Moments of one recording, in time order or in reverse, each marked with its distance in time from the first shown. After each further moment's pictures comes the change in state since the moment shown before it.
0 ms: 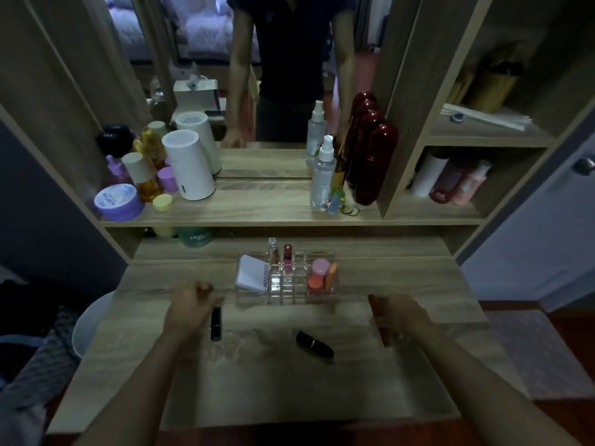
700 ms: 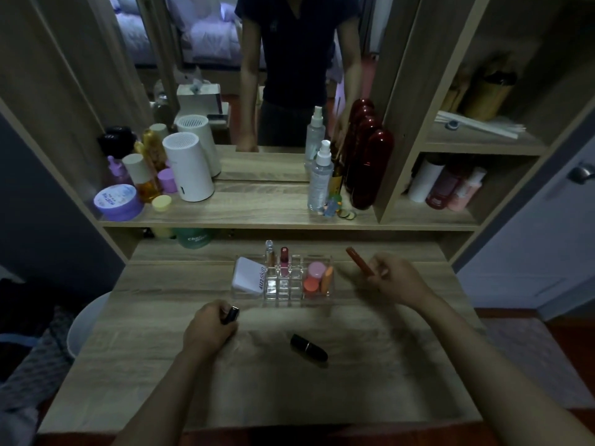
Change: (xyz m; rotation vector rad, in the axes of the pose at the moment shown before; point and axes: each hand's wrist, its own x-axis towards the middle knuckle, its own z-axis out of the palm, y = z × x) left_hand -0.036 0.022 0.029 0.089 -0.136 -0.051; right_hand -0.014 -0.021 -0.060 0.260 0.310 -0.330
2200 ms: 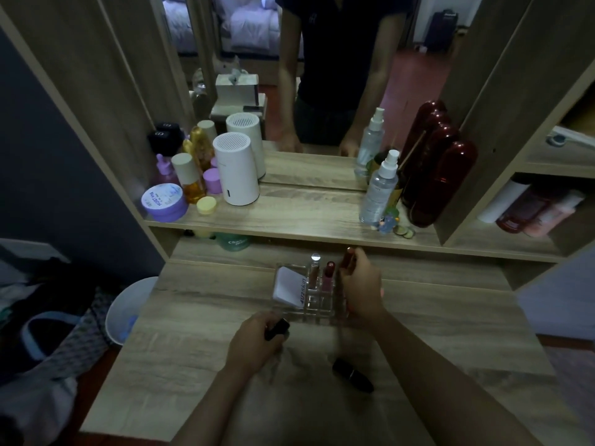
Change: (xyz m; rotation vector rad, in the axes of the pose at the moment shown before) left_hand 0.001 0.001 0.002 -0.103 -0.017 0.173; right_hand 0.065 -0.103 0.114 0.253 0.220 0.103
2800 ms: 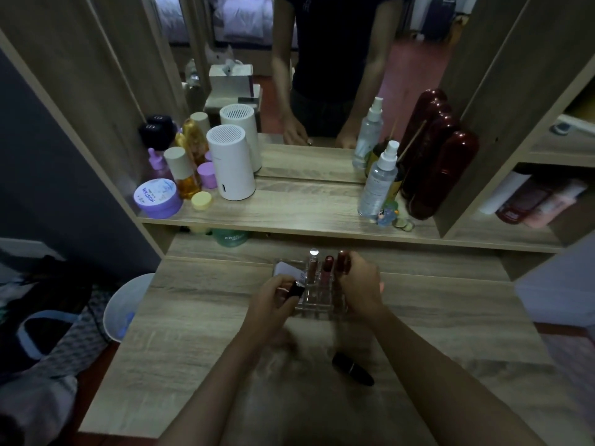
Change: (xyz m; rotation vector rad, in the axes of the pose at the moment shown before) left_hand 0.022 0.045 -0.015 -0.295 0.030 0.201; right_hand 0.001 0.008 0.006 -0.171 -0.047 0.022
